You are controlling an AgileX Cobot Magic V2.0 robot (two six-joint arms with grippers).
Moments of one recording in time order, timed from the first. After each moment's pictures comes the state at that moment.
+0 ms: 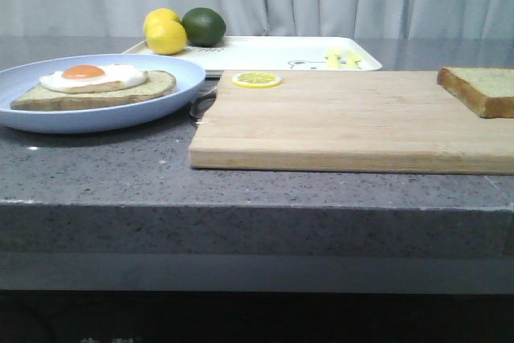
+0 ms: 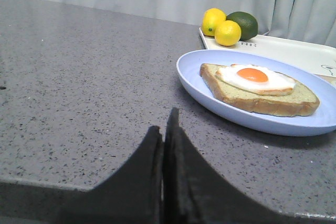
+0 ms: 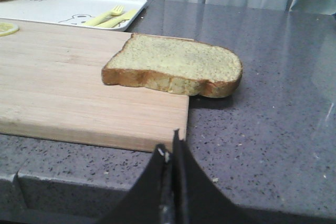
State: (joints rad) left arm -0.06 0.00 0.00 0.01 0.14 -0.17; right arm 0.00 -0.01 0.03 0.18 0.17 -0.19
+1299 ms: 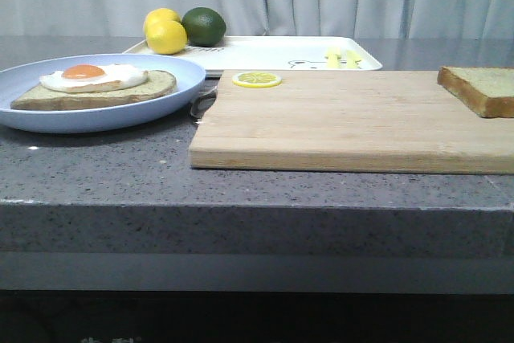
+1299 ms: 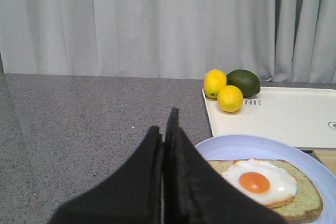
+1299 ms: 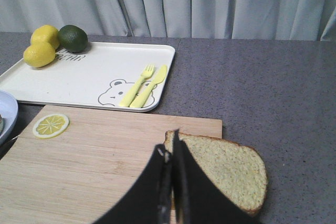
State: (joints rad) left arm -0.06 0.47 -0.52 0.14 0.16 -0.17; right arm 0.00 0.55 -0.68 0.30 0.42 -0.19
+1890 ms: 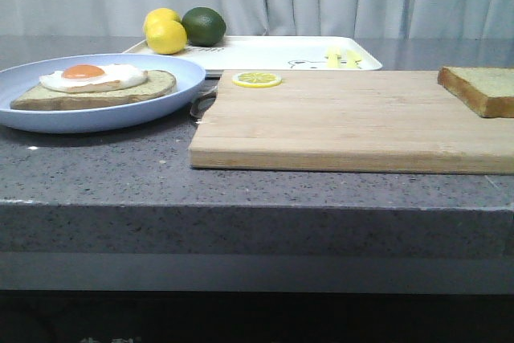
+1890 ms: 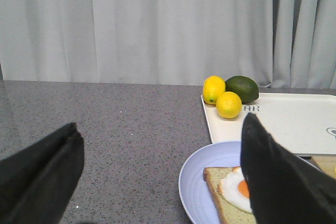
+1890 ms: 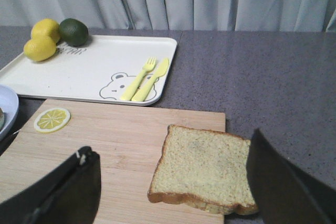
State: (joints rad) left arm -0.06 0.47 -0.52 0.14 0.14 -0.17; right arm 0.00 0.61 -0.70 0.30 0.45 -0.19
